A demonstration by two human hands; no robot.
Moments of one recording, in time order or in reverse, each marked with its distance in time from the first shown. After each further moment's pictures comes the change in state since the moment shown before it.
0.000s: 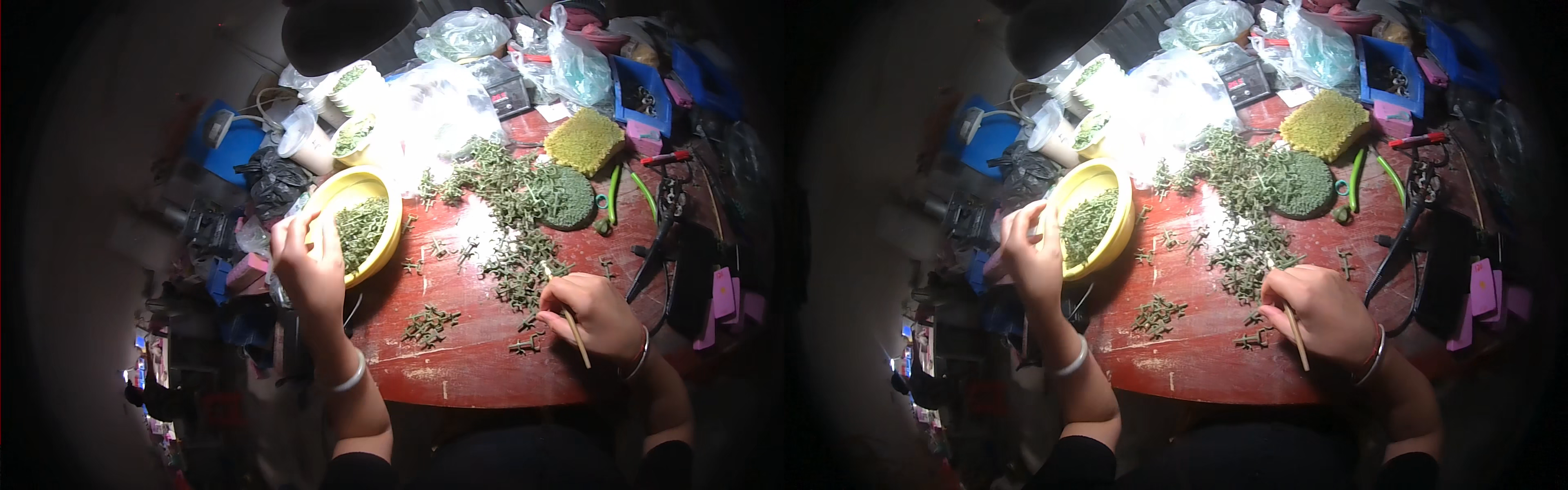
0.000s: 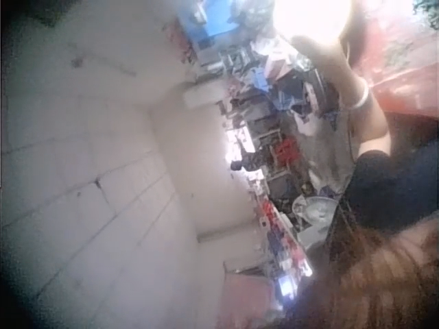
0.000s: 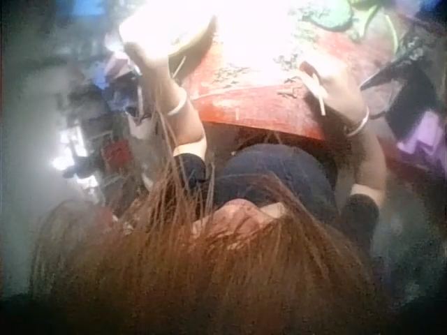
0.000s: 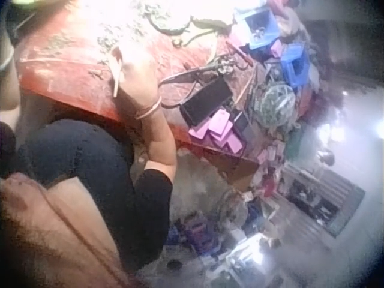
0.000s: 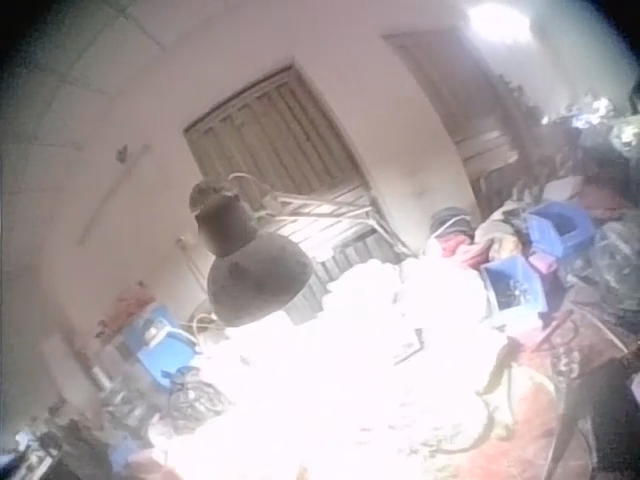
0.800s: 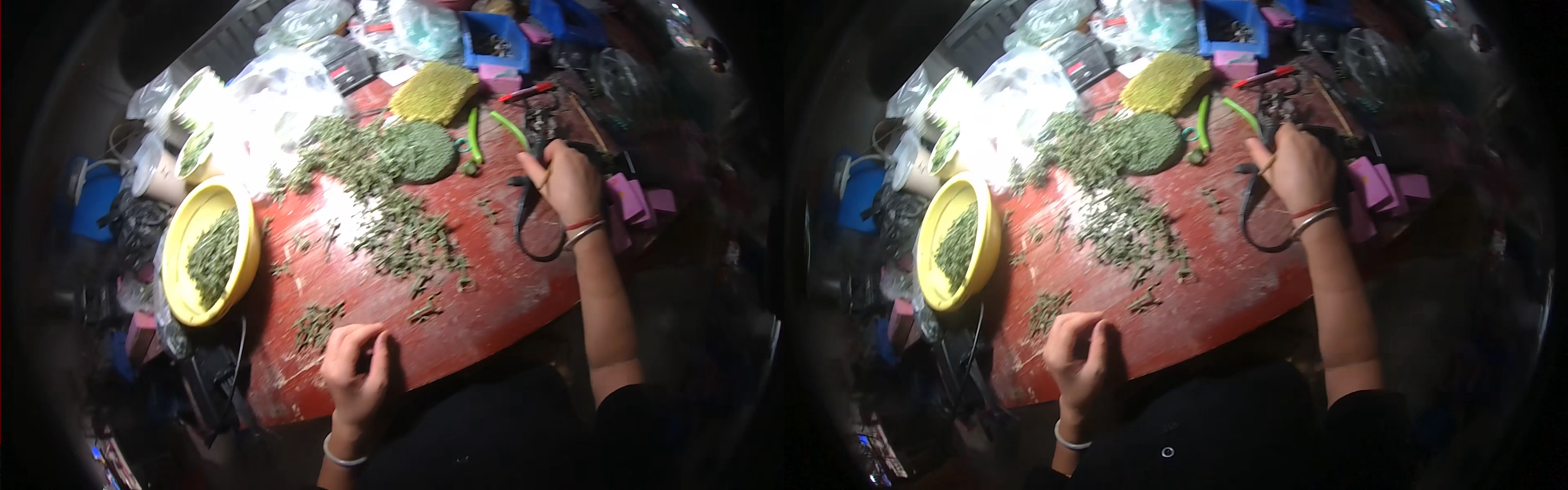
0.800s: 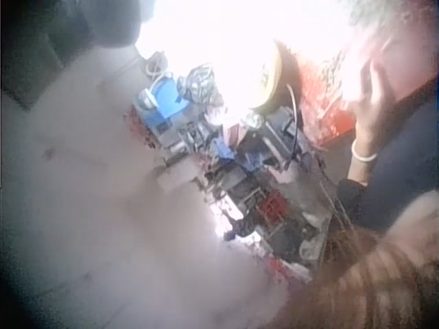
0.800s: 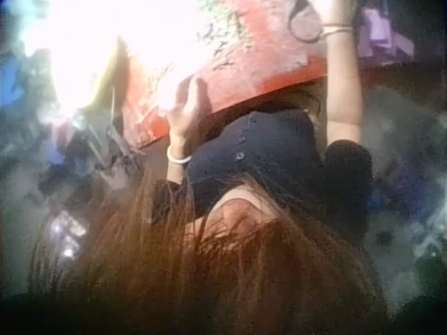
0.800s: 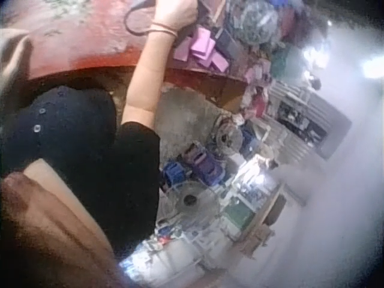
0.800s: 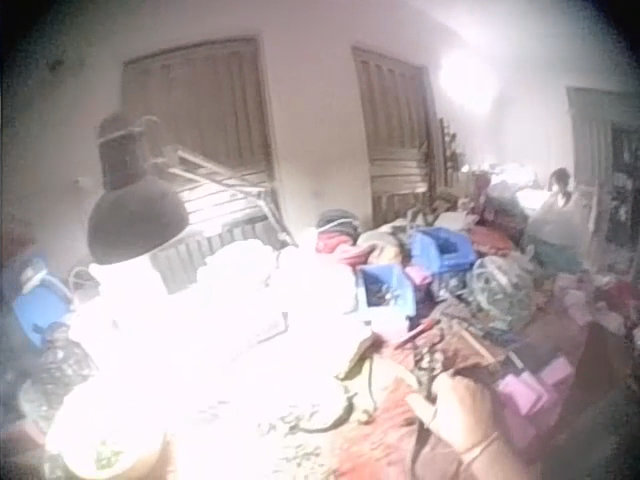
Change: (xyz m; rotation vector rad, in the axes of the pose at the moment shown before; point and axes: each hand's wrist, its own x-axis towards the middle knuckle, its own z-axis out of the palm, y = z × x) left_hand -0.181 0.073 0.000 -0.676 -0.586 -0.062; right_hand -0.050 0.085 -0.066 -0.909 0.650 0.661
